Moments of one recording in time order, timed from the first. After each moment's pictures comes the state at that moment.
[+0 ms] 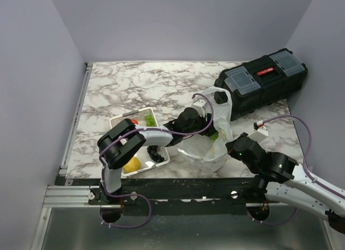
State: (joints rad) left arm -0.93 1.87 1.02 0.54 0.12 -0.59; right arm 0.99 0.59 0.64 -0.82 0.67 1.18
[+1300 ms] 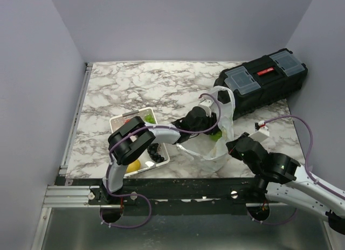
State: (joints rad) left arm -0.94 2.04 1.18 0.51 0.09 -0.57; right arm 0.99 0.57 0.64 -0.81 0.67 1.16
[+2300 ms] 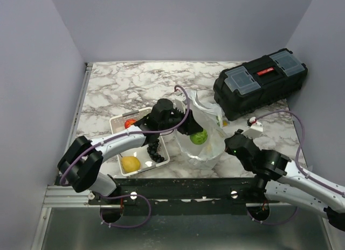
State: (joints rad) left arm -0.80 1.46 0.89 0.23 0.40 -0.51; right arm 0.99 0.64 0.62 -0.71 0.74 1.02
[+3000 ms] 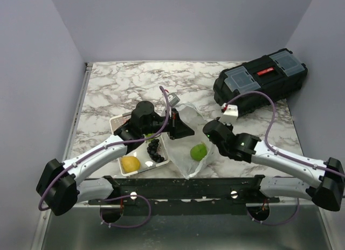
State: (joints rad) left arm -0.74 1.17 0.79 0.25 0.67 -0.60; right arm 0.99 1.07 0.81 -0.56 0.82 0.83
